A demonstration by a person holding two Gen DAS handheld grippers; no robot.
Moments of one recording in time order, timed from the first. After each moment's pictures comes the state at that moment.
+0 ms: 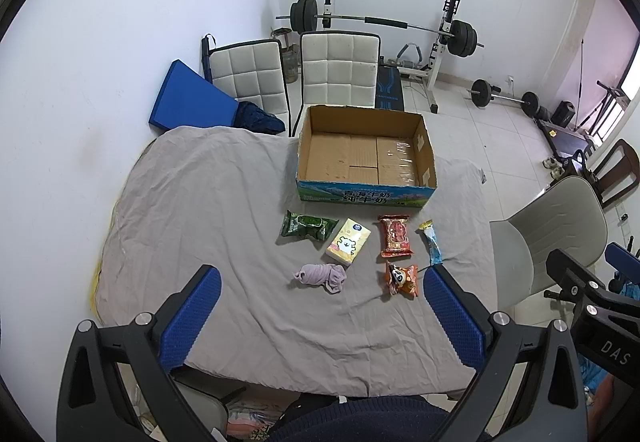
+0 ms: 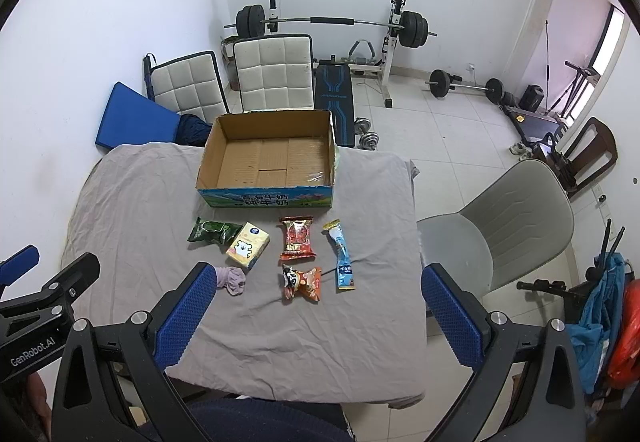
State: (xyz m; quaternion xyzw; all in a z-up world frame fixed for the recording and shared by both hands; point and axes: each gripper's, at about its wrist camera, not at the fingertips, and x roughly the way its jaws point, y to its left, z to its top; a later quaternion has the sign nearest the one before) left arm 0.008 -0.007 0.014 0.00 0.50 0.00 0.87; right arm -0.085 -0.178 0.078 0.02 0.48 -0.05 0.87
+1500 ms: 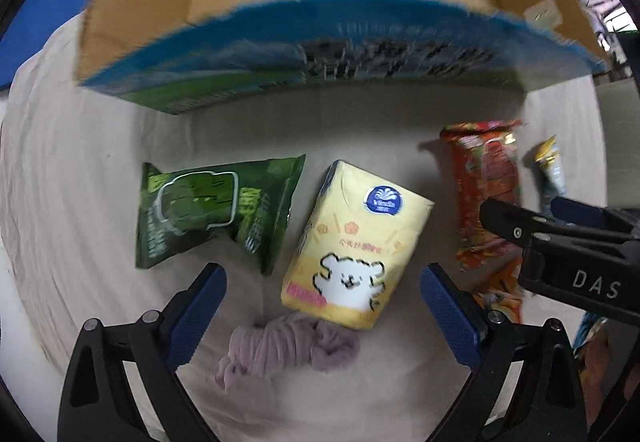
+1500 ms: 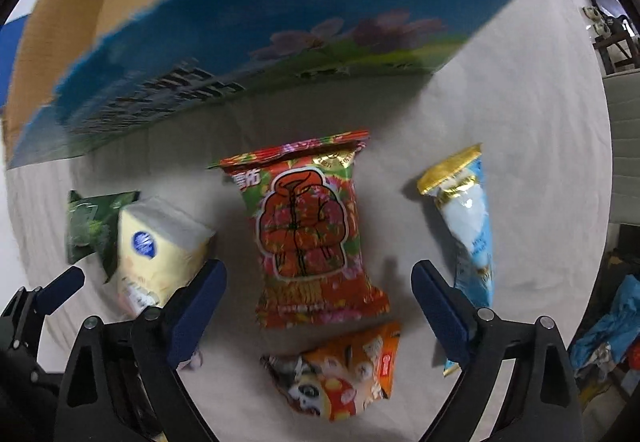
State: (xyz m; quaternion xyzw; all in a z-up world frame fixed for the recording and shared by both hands) left arm 0.235 -0.055 -0.378 0.07 0.73 -0.07 0.68; right arm 0.196 -0.194 -0.375 0.11 0.74 -0.02 0.66
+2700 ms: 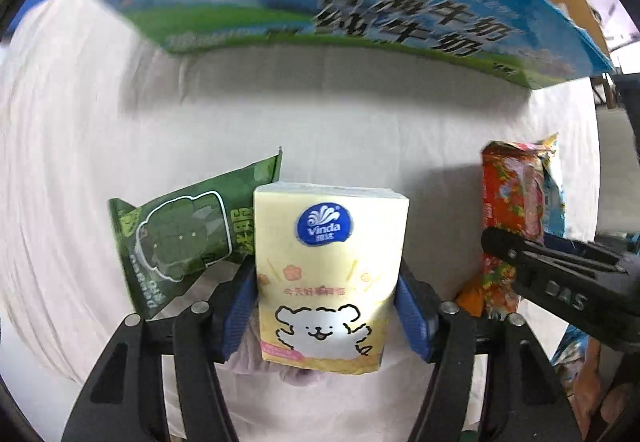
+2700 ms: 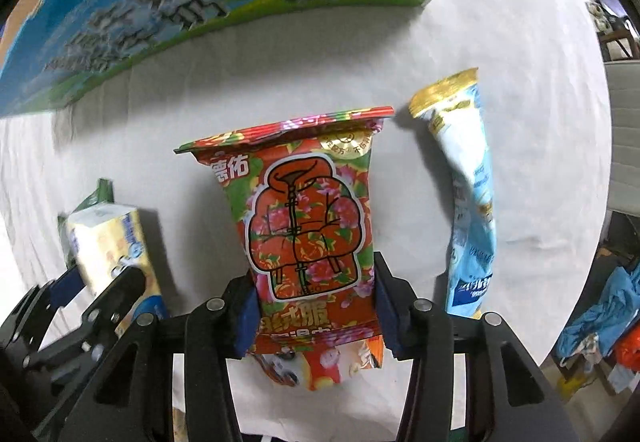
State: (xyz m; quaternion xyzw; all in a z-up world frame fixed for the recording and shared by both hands) left arm 0.177 -0.030 -0.385 0.00 0.73 -0.05 0.68; right arm 0.181 -0.190 -0.417 0.09 0.78 -0.01 0.62
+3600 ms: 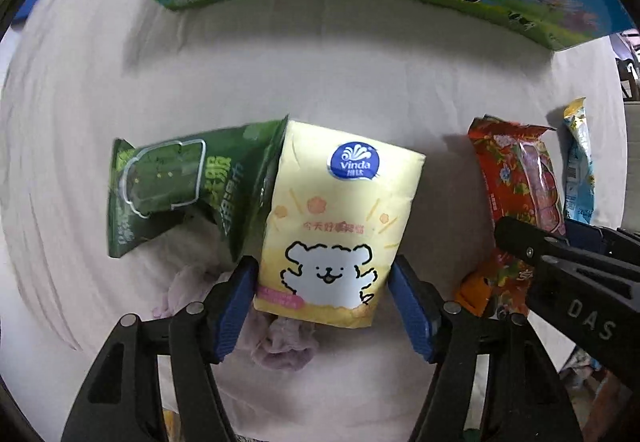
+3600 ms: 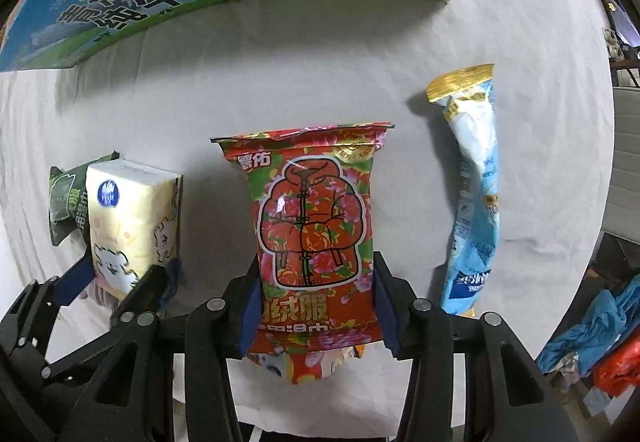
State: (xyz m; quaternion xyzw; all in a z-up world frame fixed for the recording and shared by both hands) left arm 0.121 -0.065 -0.392 0.04 0.74 0.00 0.67; right arm 0.158 -0.170 -0.412 0.05 0.78 0.01 0.62
